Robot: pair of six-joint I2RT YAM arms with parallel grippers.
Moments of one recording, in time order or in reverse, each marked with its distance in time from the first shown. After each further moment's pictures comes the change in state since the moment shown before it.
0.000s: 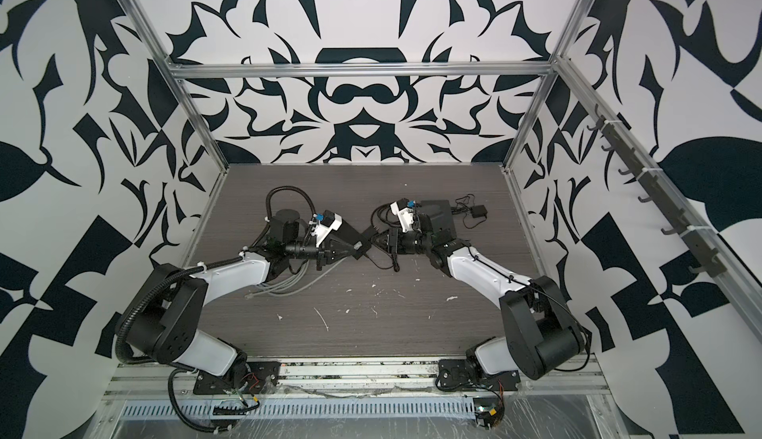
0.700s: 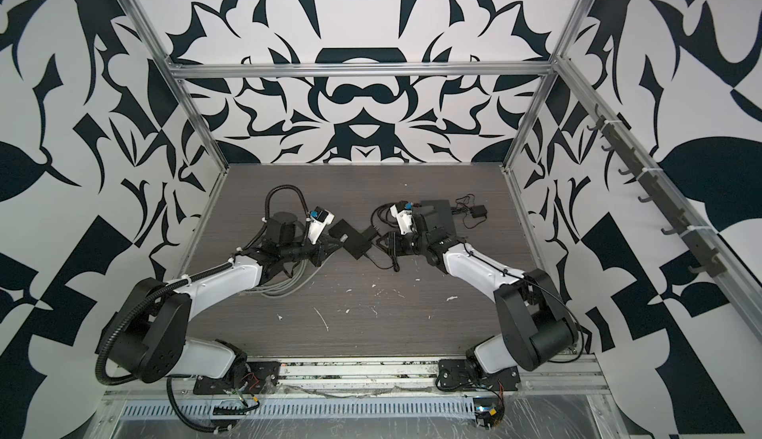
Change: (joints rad) left arm 0.002 -0.093 -0.003 -0.285 -0.517 -0.080; right arm 0.023 0.085 0.077 -0.116 0.194 -0.158
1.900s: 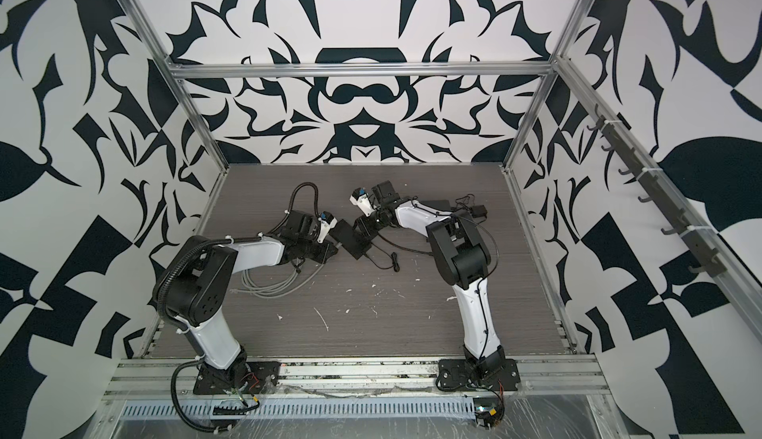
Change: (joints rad) left arm 0.035 0.340 0.169 -0.131 -0.119 0.007; right arm 0.060 0.664 0.687 -0.282 -0.010 -0.494
